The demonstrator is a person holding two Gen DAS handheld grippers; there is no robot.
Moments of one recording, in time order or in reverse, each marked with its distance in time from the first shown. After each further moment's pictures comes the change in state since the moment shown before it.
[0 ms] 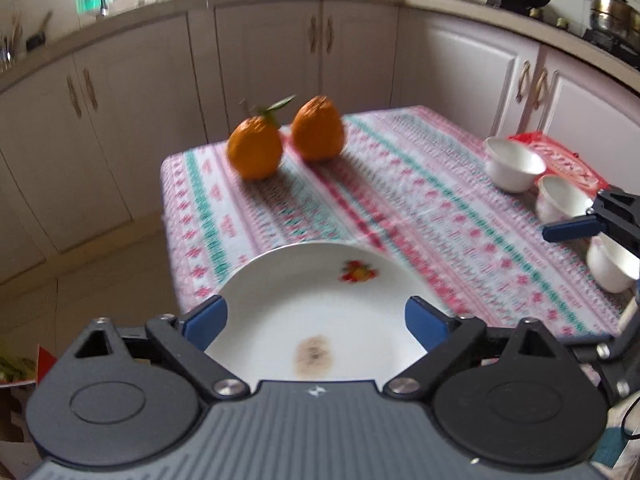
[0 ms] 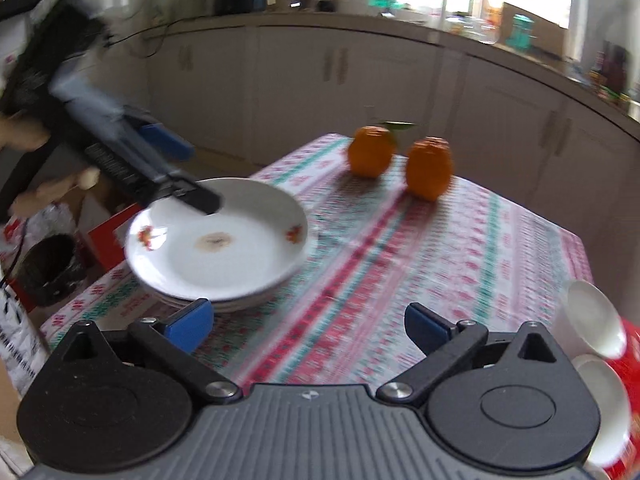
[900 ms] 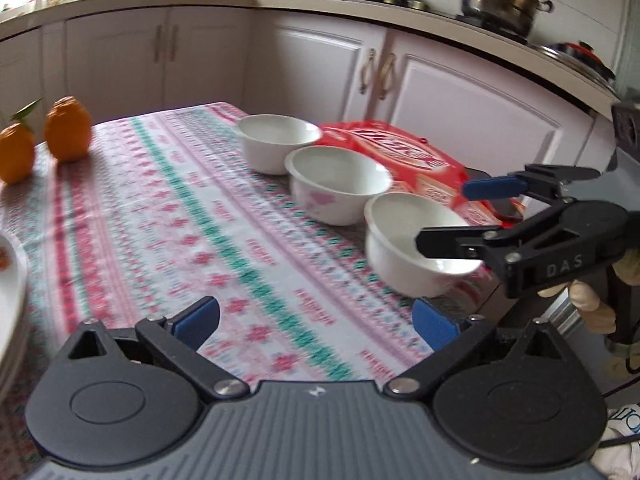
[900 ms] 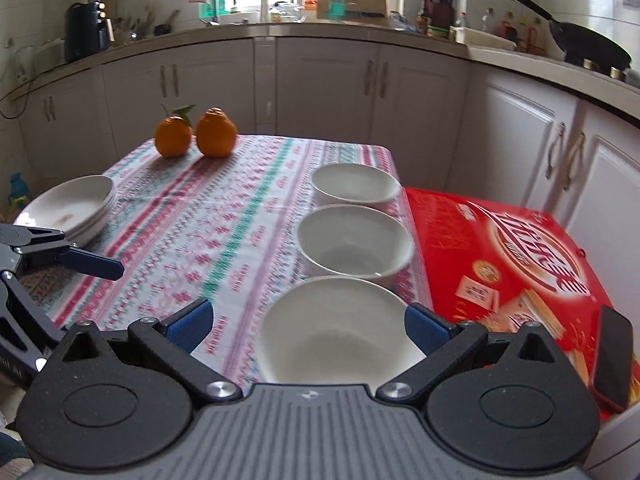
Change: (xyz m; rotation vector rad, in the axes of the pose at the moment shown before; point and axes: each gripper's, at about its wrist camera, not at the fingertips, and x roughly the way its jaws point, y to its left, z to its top) left arm 0.036 -0.229 -0.034 0.072 -0.061 -0.338; right arm -0.121 -0.125 -0.127 0.287 -0.018 -0.308
